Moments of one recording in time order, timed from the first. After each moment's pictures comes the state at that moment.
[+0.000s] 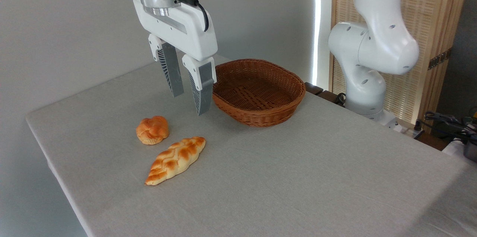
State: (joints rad) arm 0.00 -0.02 -0.04 -1.65 -0.08 1.63 0.73
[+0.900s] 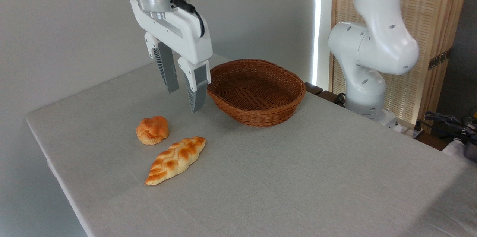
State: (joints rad) arm -0.01 -0.01 -0.05 -1.65 -0.16 1.63 0.73
